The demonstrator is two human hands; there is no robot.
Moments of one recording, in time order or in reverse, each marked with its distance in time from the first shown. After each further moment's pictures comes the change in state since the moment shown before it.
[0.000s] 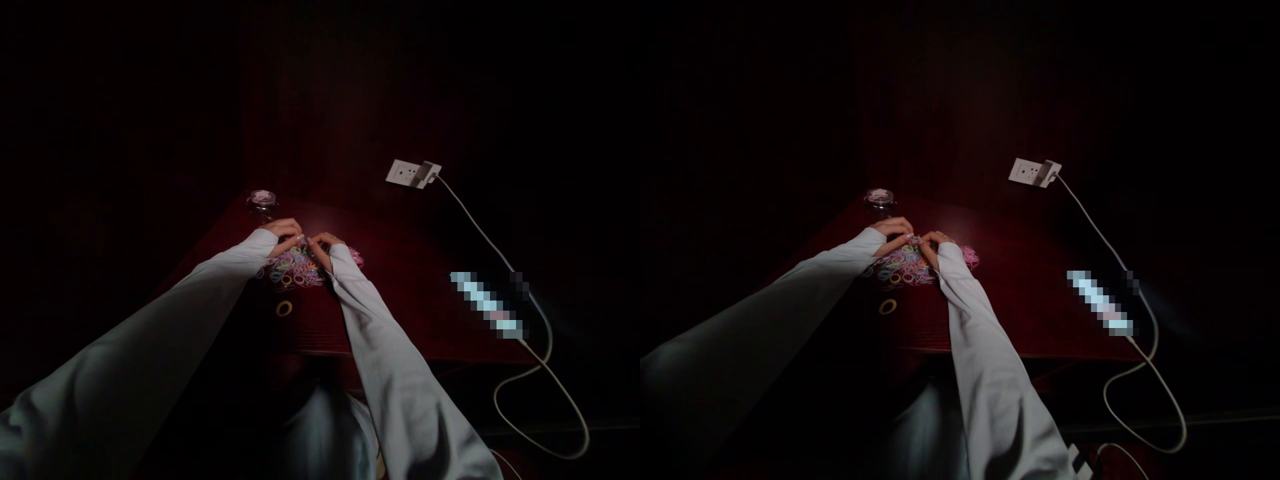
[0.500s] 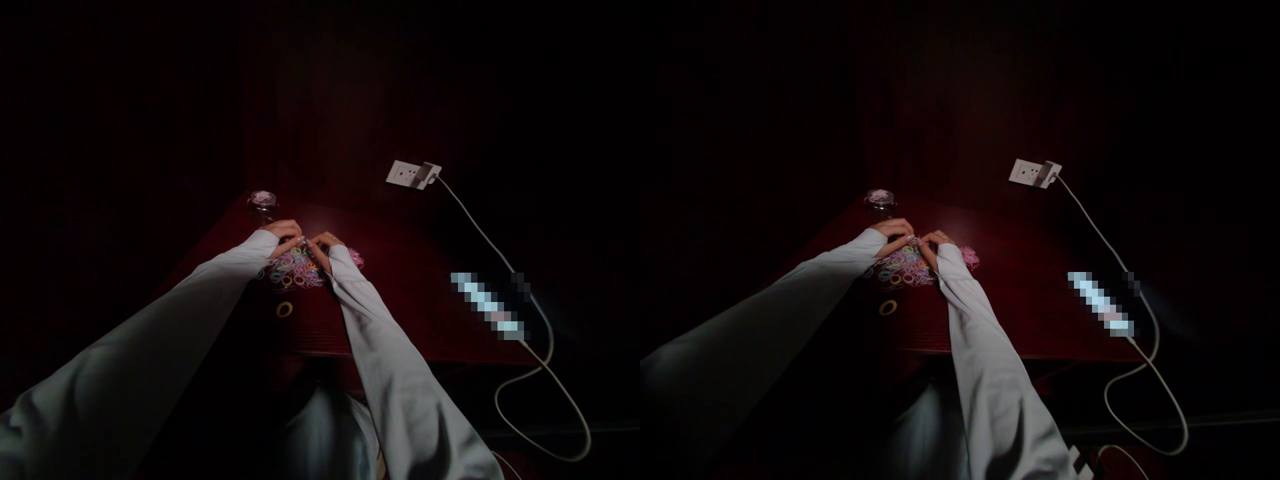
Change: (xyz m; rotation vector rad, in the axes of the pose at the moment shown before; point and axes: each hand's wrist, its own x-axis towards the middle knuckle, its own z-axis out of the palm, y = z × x) left_hand 0.000 -0.002 0.000 0.004 -0.005 0.039; right_hand 0.001 0.009 -0.001 0.007 -0.025 -0.073
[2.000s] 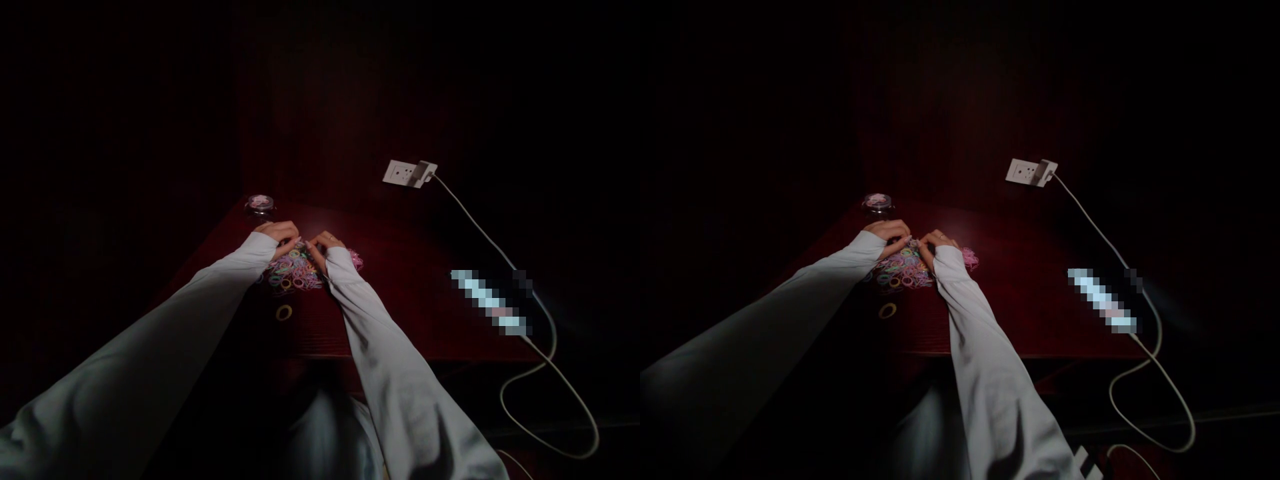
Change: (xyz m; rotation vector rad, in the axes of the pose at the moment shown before) left_hand 0.004 -0.012 0.008 0.294 0.064 -0.051; right_hand 0.000 -0.004 0.008 -0.211 0.090 0.045
